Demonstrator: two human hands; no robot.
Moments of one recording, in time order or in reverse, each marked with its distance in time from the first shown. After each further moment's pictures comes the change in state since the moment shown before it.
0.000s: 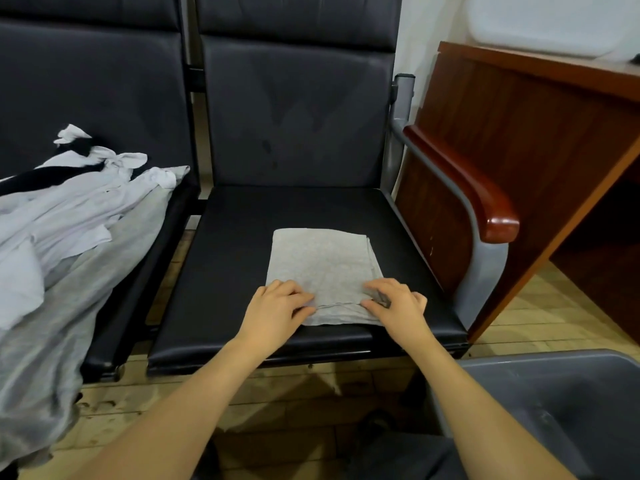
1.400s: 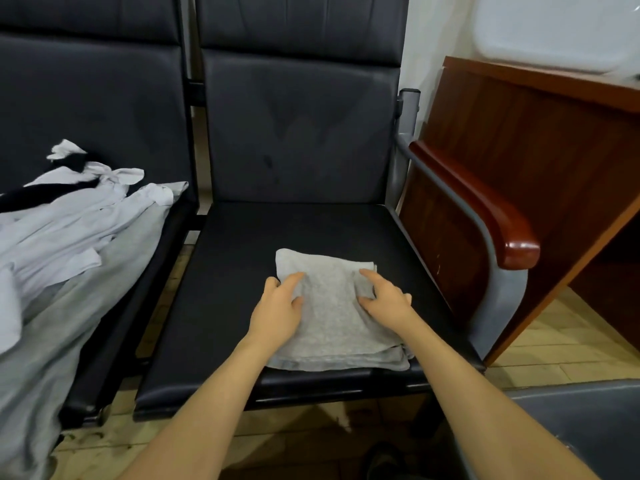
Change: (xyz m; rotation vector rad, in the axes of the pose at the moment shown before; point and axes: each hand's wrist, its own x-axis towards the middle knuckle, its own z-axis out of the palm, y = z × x) left_hand 0.050 -0.010 -0.002 -0.325 -0.098 -0.452; right_hand 0.078 -0.021 0.007 -0.092 -0.244 0.160
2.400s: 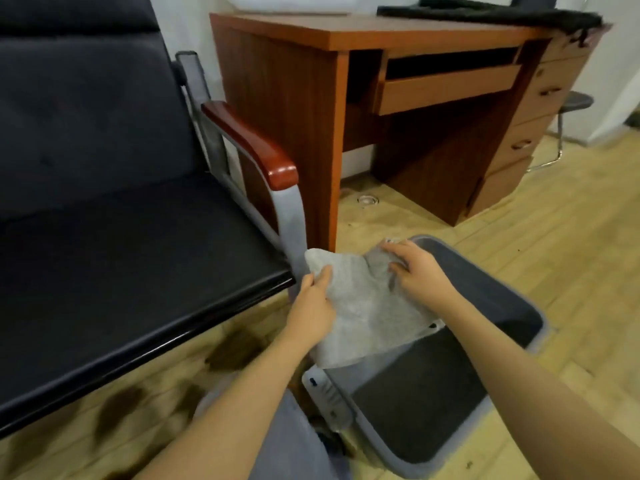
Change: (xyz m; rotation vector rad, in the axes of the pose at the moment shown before) left_hand -0.148 0.217 0.176 -0.057 -0.528 0.304; right_hand -0.262 0.223 -0.123 0.101 0.428 0.159
